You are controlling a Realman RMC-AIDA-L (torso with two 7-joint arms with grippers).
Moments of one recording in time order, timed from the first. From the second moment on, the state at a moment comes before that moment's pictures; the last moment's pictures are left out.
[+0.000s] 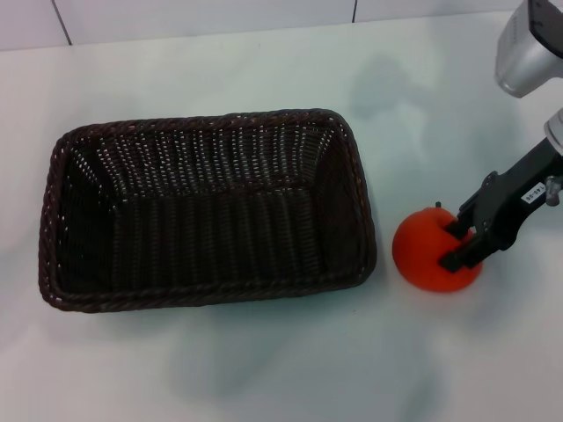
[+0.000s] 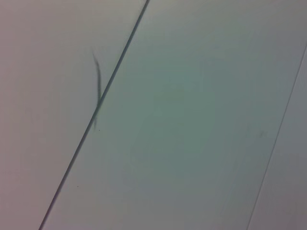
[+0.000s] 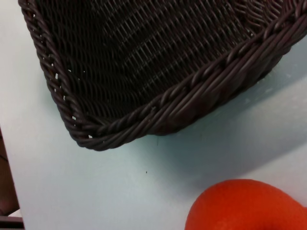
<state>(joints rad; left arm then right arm) -0.43 -2.12 0.21 0.58 1.62 1.58 -1.33 0.80 1.97 -0.93 -0.78 -2.64 -1.72 -1.24</state>
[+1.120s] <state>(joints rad) -0.44 -2.10 0.20 0.58 1.62 1.58 -1.35 0.79 1.95 -0.78 -0.80 -2.63 -1.70 -1.29</state>
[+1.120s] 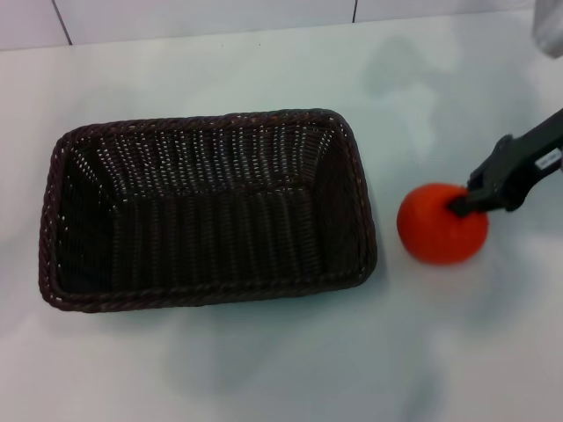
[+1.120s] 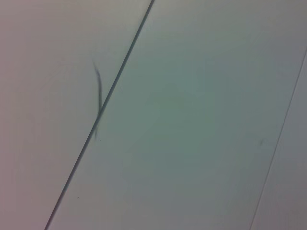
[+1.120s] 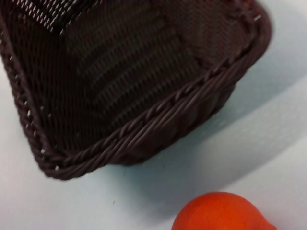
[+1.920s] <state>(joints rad) -0.45 -2.11 0.21 0.58 1.62 1.59 -1.36 0.72 2.09 -0.78 -0.94 -1.84 -1.67 -1.43</state>
